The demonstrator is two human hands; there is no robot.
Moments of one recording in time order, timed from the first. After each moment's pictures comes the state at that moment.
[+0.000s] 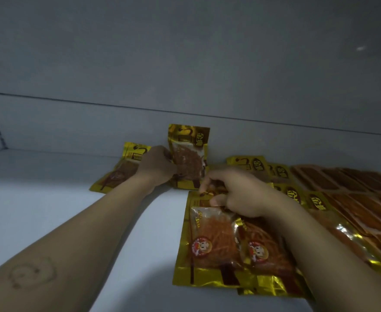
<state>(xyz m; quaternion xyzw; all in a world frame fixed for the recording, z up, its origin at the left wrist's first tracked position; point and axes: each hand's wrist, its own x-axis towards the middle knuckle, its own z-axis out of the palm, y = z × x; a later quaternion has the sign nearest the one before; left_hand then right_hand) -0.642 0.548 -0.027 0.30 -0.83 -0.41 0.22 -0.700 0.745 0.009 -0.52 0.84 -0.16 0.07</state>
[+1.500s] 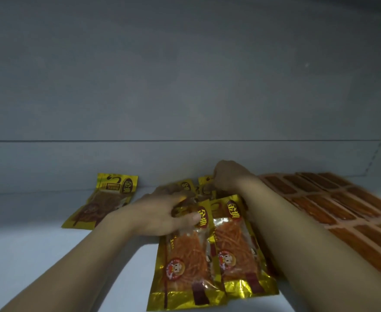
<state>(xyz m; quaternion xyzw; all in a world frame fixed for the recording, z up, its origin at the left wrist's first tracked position) -0.621 0.598 -0.010 -0.02 -0.99 -0.15 -0.01 -0.775 0.747 0.031 -0.28 0.96 -0.08 0.03</state>
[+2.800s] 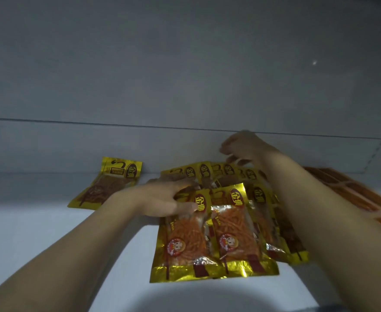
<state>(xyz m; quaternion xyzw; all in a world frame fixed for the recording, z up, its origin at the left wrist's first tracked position) -0.620 0.589 -0.007 -0.02 -0.99 -0.16 -0.02 -0.779 0.756 0.068 -0.23 0.89 -0.38 0.06</state>
